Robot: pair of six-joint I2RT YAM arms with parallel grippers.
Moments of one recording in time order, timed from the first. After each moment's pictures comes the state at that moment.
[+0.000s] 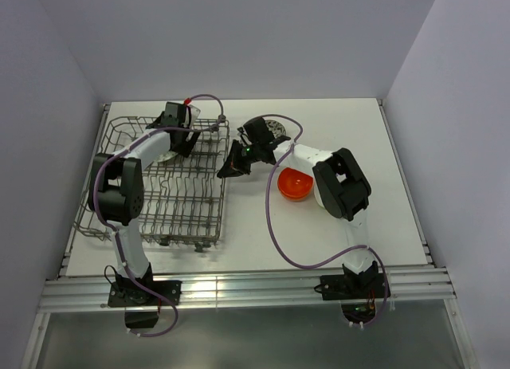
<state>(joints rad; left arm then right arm) -0.21 1.96 1.45 -0.37 -0.30 0.34 0.60 2.10 1.51 -0.22 -0.63 0.91</state>
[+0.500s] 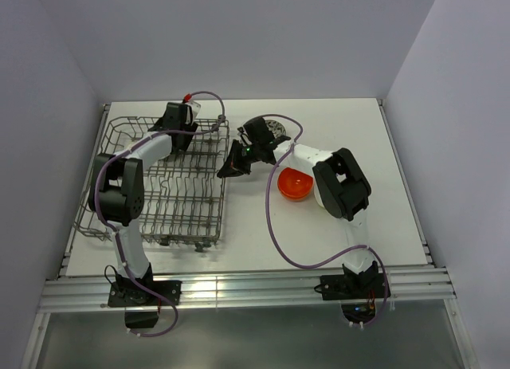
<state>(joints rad) -0.22 1.96 1.41 -0.19 -0.35 0.34 0.60 2.10 1.51 -0.22 -0.63 0.91</state>
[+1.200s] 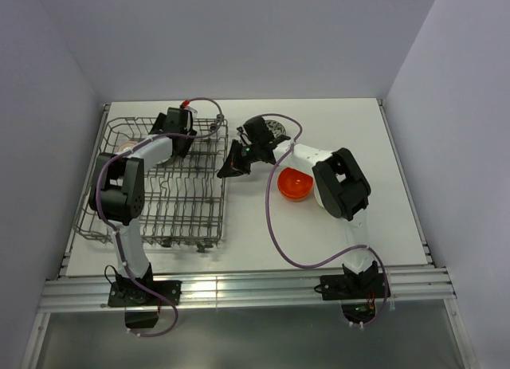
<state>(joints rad) -0.23 1.97 1.36 -0.17 -0.48 0.36 0.60 2.10 1.52 -0.22 -0.63 0.89</state>
